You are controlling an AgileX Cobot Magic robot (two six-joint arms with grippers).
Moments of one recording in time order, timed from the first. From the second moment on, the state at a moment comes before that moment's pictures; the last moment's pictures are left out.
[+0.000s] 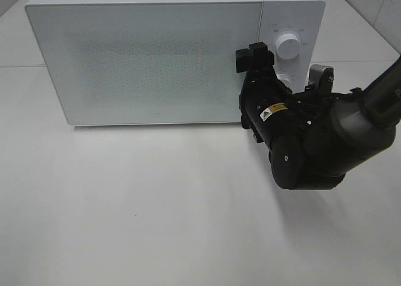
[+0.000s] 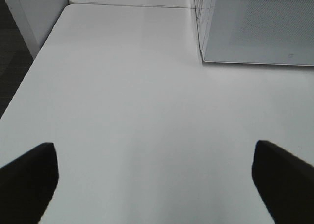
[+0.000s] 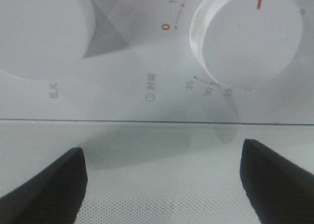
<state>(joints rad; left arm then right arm) 0.07 0.00 -0.52 -0.03 1.08 0.04 0.67 2.08 -0.78 0.49 -1.21 1.24</state>
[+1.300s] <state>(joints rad) 0.07 0.00 -0.52 -0.03 1.08 0.04 0.67 1.64 -0.60 0.34 -0.76 0.19</state>
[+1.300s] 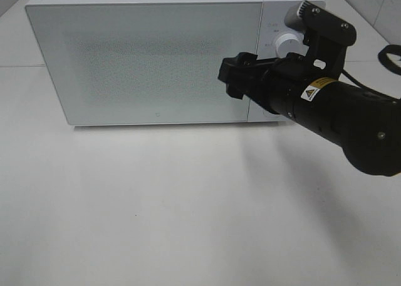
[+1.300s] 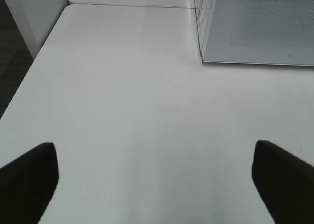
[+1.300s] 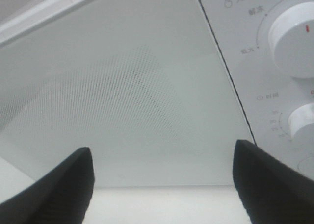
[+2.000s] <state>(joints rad) 0.07 0.00 -0.52 -0.03 1.08 0.04 0.44 1.30 -0.66 0.28 -0.06 -0.30</state>
